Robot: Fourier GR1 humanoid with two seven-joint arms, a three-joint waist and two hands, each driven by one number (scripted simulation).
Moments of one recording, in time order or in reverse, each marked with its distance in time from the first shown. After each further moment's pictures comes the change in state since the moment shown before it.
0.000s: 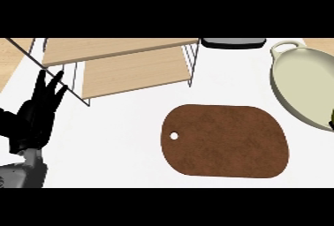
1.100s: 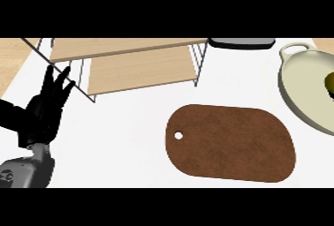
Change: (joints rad) left arm -0.043 -0.035 -0.008 0.017 -0.028 -0.017 0.004; right arm -0.455 -0.074 0.017 1.047 0.404 -0.367 -0.450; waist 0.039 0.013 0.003
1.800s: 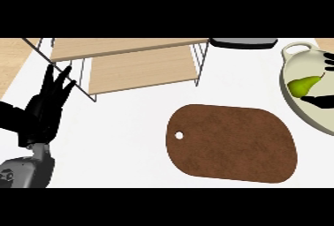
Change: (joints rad) left arm -0.001 -0.004 0.009 0.009 -0.001 -0.018 -0.030; right arm -0.204 0.027 -0.108 0.451 -0.136 0.267 -0.212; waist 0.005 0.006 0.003
